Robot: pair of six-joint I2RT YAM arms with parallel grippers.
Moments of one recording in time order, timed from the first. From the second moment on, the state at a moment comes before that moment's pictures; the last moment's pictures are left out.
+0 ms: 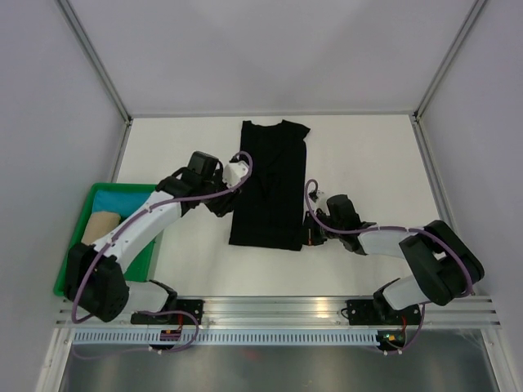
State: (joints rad) left arm -0.44 1.36 1.02 -0.60 0.24 0.38; right arm 0.52 1.45 0.42 0.33 -0.50 0.50
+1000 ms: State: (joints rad) left arm -0.86 1.39 0.65 -0.28 0.00 0.80; right arm 0.46 1.53 0.65 0.00 -0.52 0.34
